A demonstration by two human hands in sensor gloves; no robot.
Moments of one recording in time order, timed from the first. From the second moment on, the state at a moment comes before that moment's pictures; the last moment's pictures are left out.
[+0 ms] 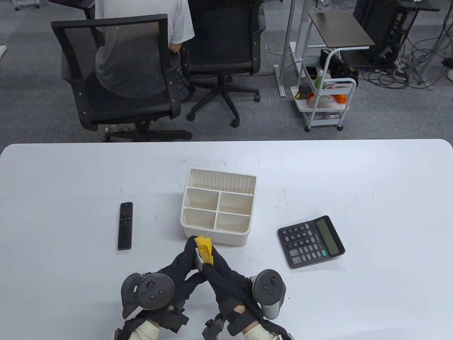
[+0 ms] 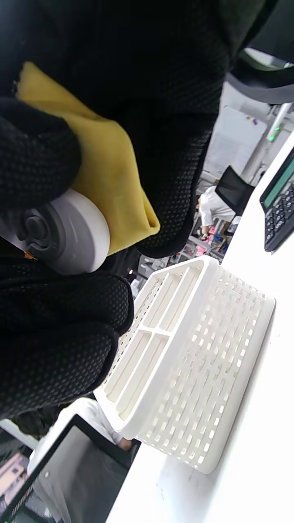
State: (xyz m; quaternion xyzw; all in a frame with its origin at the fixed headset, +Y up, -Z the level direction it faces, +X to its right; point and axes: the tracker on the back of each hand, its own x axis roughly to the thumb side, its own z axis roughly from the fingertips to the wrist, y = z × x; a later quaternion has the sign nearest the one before) left_hand -0.182 -0.690 -0.247 0.11 -0.19 0.30 0.93; right_hand 0.016 -0.715 -0.247 0.20 -0.06 0.72 0.66
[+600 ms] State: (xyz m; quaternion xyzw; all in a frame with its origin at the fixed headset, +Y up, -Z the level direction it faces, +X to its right) left_hand -0.194 -0.684 -0.247 0.16 -0.12 0.28 0.94; right_hand 0.010 -0.712 -0.242 0.22 -0.06 0.75 0.63
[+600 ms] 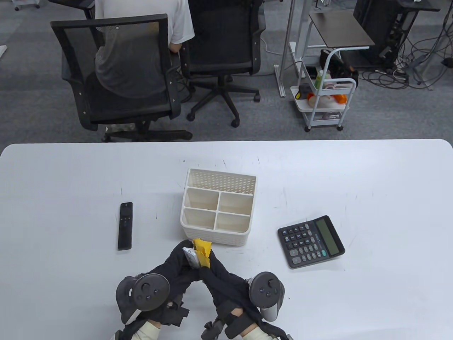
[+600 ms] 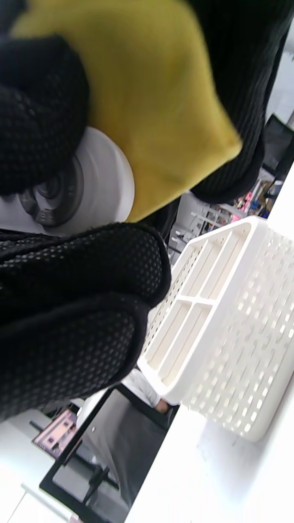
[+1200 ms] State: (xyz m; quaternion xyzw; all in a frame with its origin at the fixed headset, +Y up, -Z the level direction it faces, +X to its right) left_hand -0.196 -0.681 -0.245 0.17 -0.11 0.26 0.94; right_hand 0.007 -0.710 -0.239 0.22 -0.07 0.75 0.62
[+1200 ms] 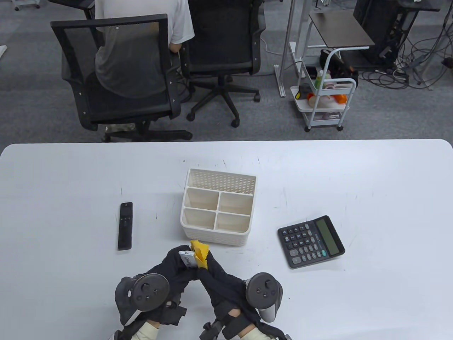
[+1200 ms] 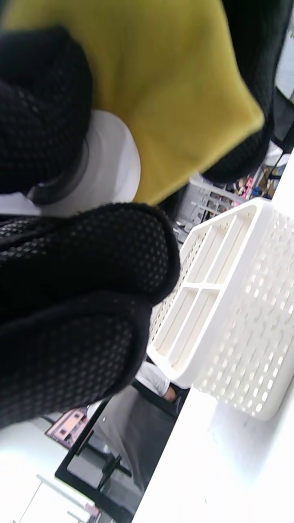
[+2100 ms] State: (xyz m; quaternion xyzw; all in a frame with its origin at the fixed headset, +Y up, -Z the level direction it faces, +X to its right) left_hand -0.190 -0.683 -0.245 0.14 -0.11 0.24 0.95; right_hand 0.008 -0.710 -0.241 0.22 -0.08 0.75 0.62
